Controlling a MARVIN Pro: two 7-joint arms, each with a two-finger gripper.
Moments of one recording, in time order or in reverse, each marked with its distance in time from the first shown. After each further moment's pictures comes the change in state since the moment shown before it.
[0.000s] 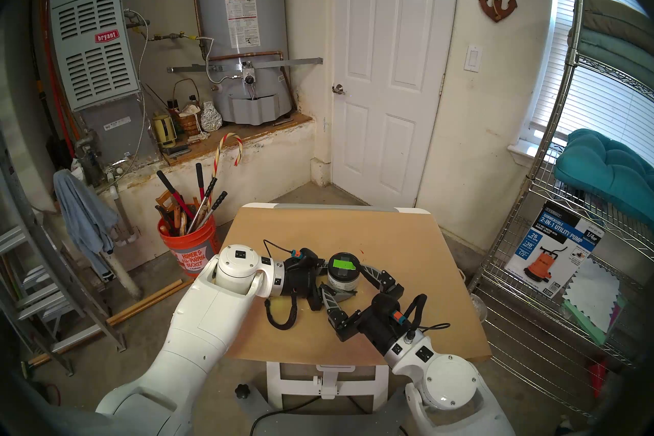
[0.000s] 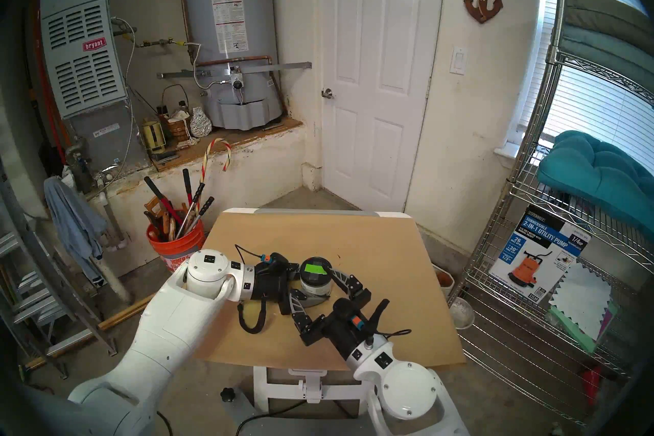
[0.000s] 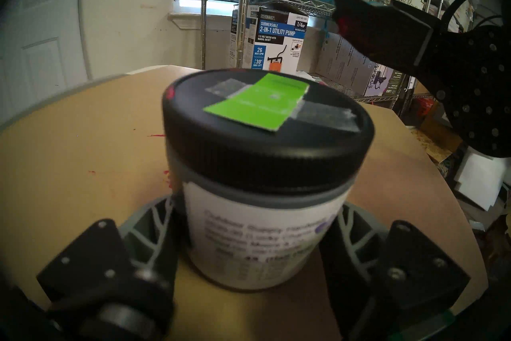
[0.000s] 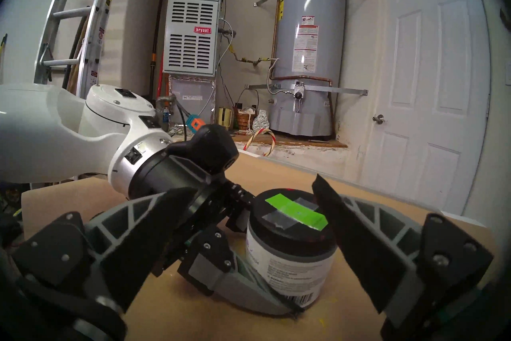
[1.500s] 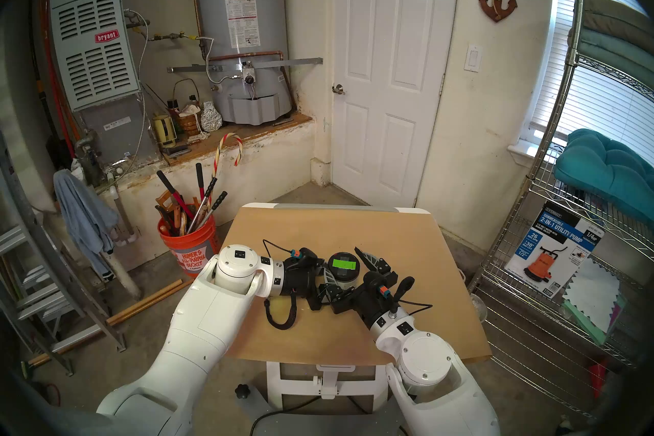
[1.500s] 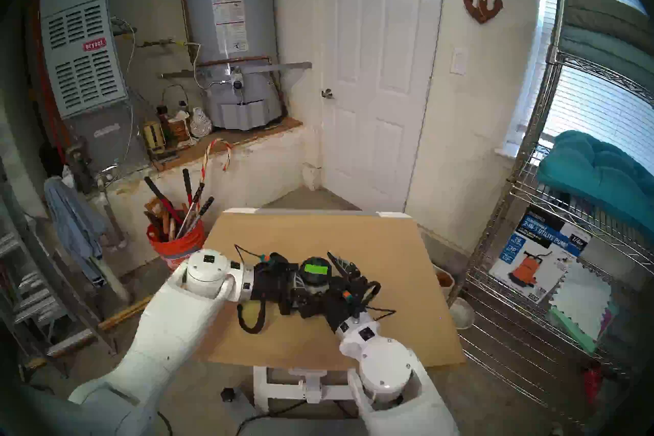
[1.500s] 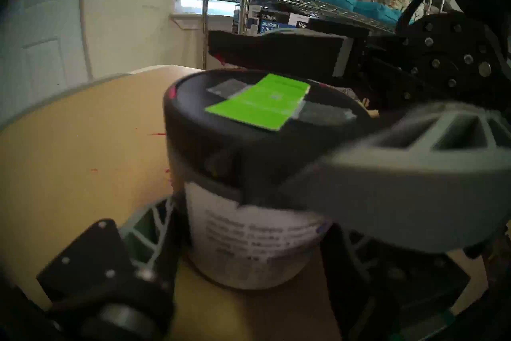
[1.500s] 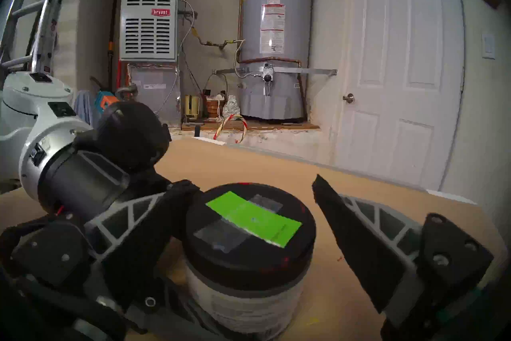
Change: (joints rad) left arm 0.000 -0.006 -0.010 0.001 0.007 0.003 0.004; right arm 0.137 -0.001 -0.064 0.118 0.032 0.114 -0.189
